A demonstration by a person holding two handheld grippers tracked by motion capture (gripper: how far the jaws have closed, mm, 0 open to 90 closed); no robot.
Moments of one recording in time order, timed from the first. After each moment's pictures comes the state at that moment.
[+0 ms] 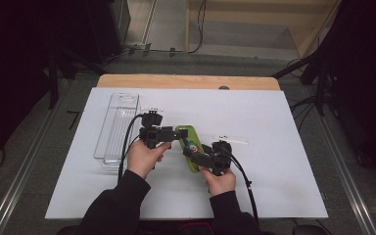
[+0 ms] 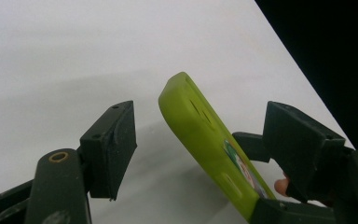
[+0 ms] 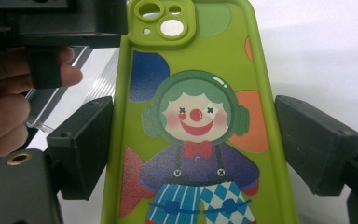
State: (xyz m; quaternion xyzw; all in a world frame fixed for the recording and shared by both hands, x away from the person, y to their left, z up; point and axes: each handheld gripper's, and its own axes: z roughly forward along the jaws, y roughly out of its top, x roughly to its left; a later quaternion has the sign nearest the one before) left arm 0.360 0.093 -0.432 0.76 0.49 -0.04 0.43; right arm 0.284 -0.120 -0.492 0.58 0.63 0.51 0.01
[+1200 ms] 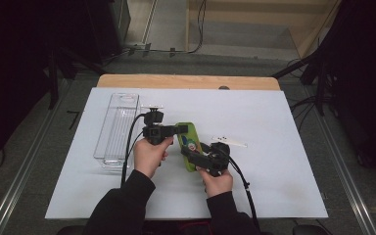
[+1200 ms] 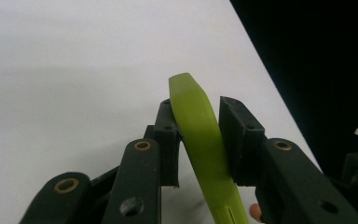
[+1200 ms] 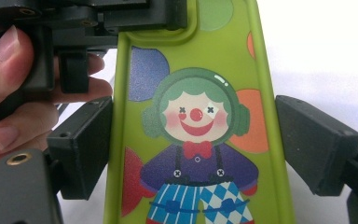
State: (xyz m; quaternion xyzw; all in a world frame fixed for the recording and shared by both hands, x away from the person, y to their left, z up) left arm 0.371 0.089 -0.440 0.72 0.51 -0.09 0.46; right arm 0.281 -0.113 -0.493 0.57 0.62 0.54 0.03
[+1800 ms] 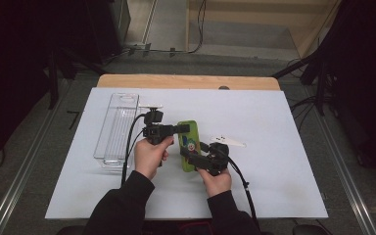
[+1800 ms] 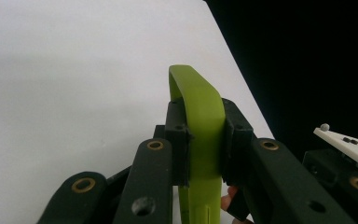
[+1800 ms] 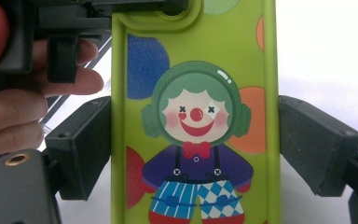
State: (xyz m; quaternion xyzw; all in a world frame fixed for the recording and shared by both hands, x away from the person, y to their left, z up) left arm 0.369 0.090 -0.437 0.70 0.50 -0.13 0.49; right arm 0.283 -0.113 -0.496 0.55 0.64 0.54 0.04
